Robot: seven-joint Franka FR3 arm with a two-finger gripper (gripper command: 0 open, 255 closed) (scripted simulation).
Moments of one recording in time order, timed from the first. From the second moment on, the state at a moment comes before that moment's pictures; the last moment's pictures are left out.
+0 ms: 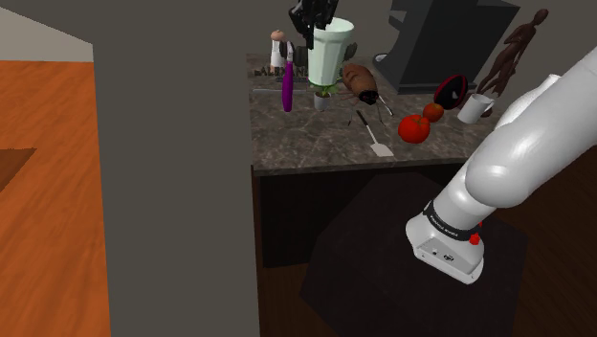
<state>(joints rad) -0.04 -0.14 0.23 -1.80 -0.15 1.62 0.32</state>
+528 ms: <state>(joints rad) -0.12 -0.26 0.10 -1.95 -0.16 1.67 0.13</state>
